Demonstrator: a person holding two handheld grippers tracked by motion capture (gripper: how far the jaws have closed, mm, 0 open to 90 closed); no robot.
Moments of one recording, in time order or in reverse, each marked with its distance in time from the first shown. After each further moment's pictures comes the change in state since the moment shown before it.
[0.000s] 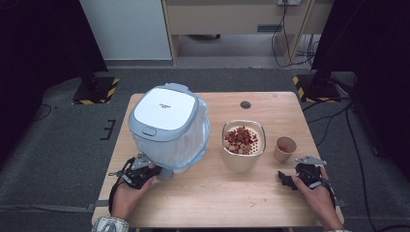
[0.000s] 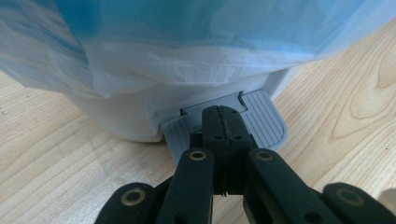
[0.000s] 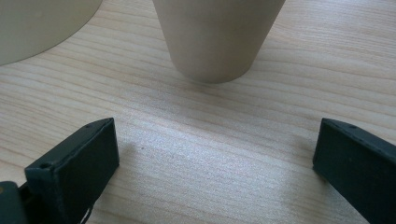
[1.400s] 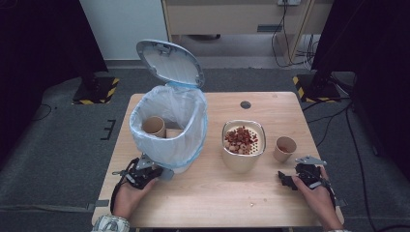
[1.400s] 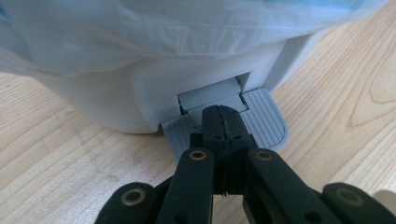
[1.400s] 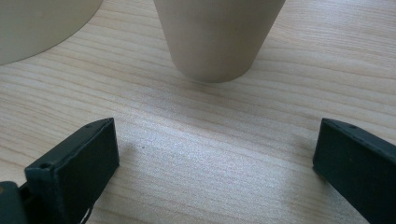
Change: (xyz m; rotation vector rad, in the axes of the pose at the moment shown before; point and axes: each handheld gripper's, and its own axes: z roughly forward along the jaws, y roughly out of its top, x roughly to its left) left arm 0.001 -0.003 0.012 0.056 0.007 0.021; right arm 0.000 0.000 0.000 -0.001 0.002 0.002
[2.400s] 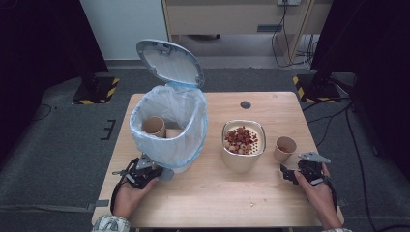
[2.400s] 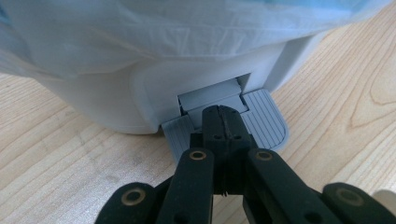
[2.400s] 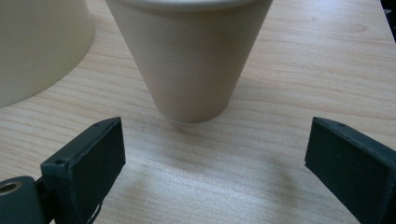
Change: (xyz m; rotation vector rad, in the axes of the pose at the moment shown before) left arm 0.000 0.000 0.000 -0.003 -0.001 -0.005; right arm -0.006 0.011 -0.001 -0.095 -0.038 0.014
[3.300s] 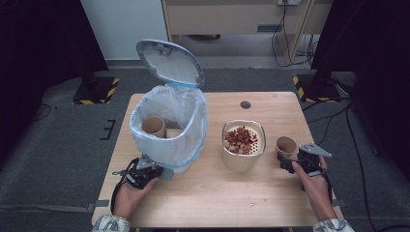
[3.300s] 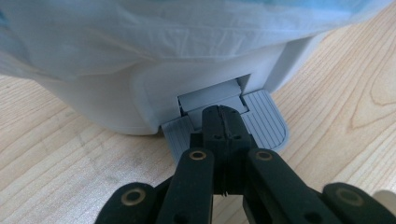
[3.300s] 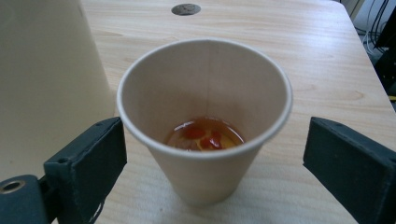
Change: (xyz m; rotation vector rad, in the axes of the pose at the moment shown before) left arm 0.000 0.000 0.000 -0.002 0.001 0.002; right arm 0.003 0.028 0.005 -0.167 0.027 0.038
